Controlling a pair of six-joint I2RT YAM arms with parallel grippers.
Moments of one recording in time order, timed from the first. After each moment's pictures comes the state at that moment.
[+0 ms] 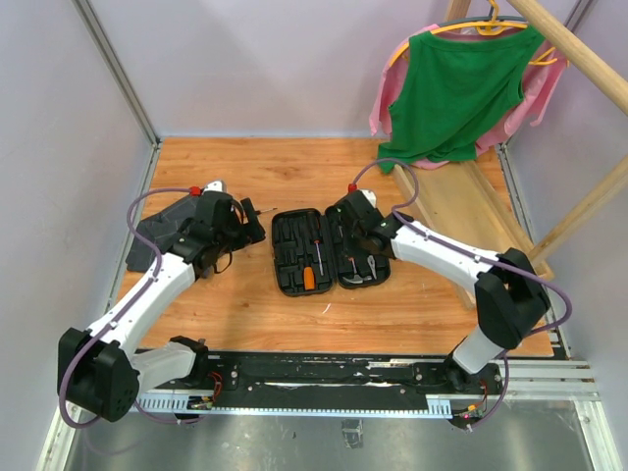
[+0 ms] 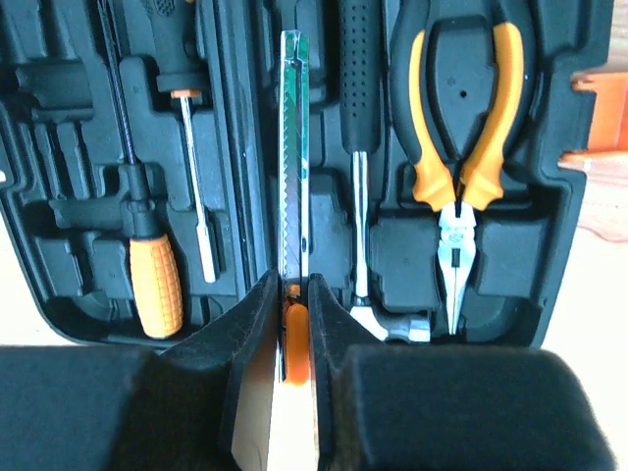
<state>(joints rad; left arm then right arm) -0.35 1.11 0.81 -0.42 -0.18 -0.61 0.75 1.58 1.13 -0.53 0.19 0.63</state>
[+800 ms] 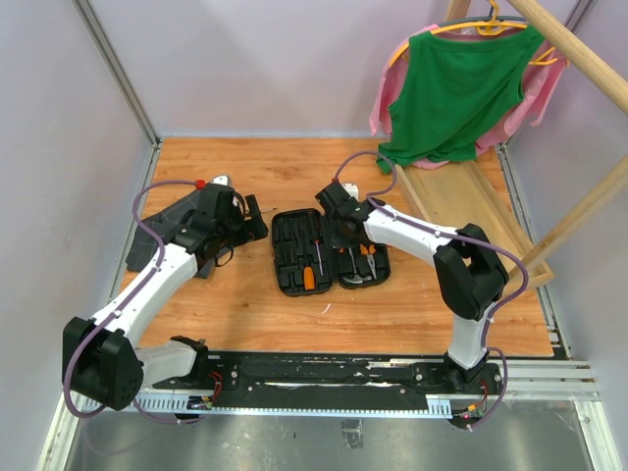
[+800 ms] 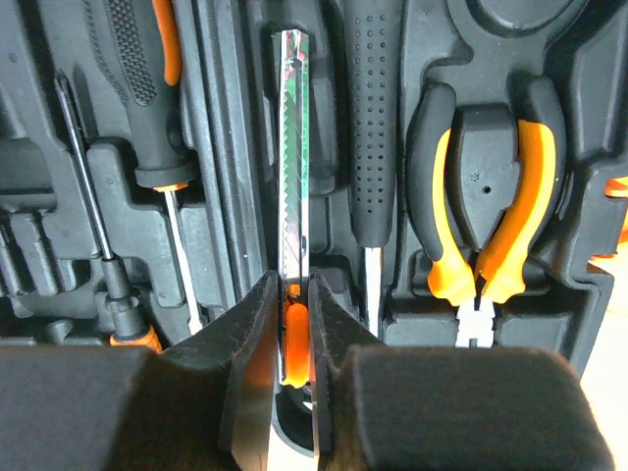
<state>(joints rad) -0.34 1.18 0.89 -0.46 -0.12 -0.56 0.74 1.86 1.37 -0.59 0.25 0.59</state>
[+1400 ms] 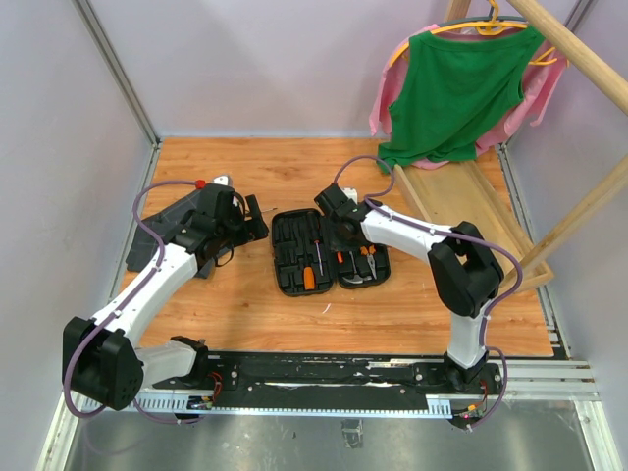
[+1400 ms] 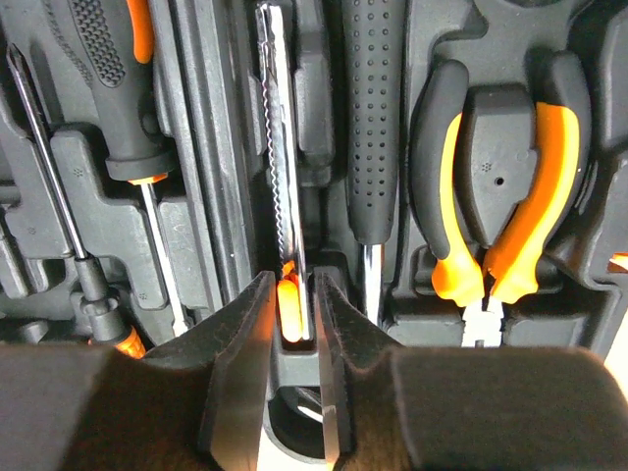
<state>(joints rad) -0.34 1.18 0.89 -0.46 -0.11 -0.56 0.74 1.89 1.37 -0.60 0.23 0.60</state>
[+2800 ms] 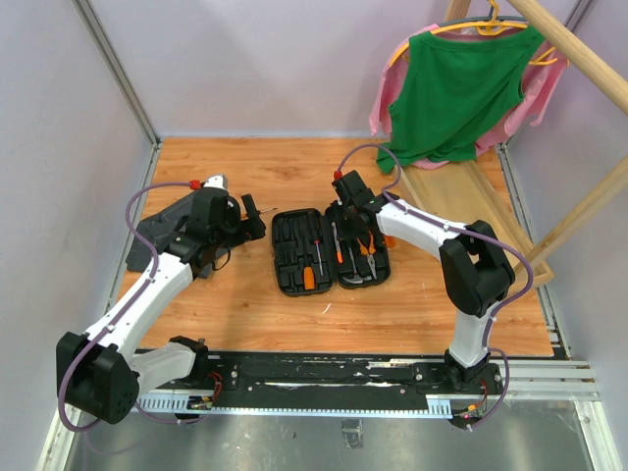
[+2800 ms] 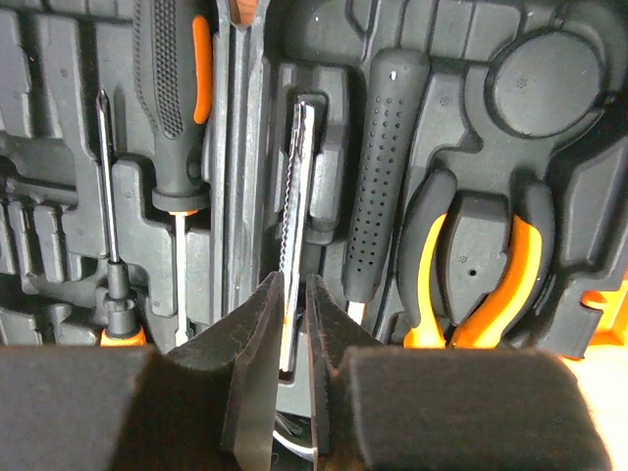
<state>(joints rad) -0.33 1.10 0.85 -0.41 -0.14 -0.53 0.64 1.85 1.34 -0.47 0.05 0.39</state>
